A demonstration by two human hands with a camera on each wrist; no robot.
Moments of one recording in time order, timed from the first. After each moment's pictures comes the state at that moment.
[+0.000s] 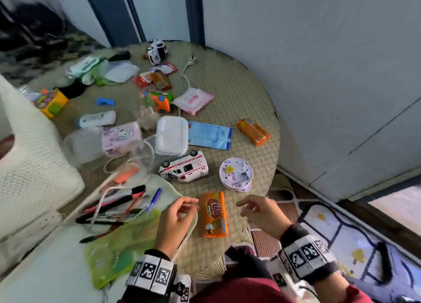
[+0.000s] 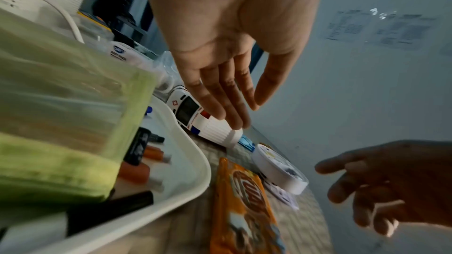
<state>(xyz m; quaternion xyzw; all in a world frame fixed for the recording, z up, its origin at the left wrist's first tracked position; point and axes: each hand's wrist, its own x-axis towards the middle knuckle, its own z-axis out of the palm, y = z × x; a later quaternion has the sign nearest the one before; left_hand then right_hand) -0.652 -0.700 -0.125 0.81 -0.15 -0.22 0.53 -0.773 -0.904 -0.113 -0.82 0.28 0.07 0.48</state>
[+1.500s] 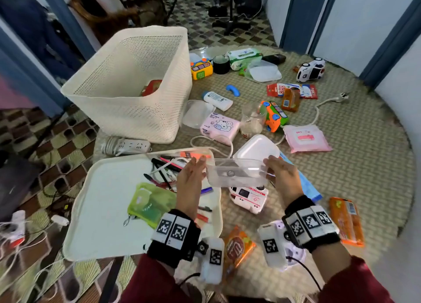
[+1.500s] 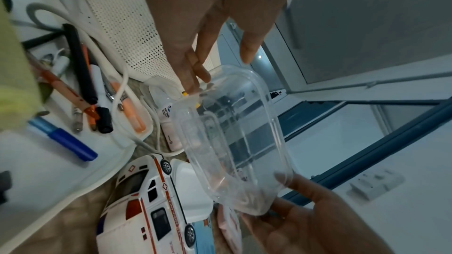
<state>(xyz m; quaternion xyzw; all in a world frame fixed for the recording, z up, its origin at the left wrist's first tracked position) -0.593 -0.741 -0.057 0.62 0.26 0.08 0.74 -0.529 -0.930 -0.073 -0.63 0.19 0.10 0.74</state>
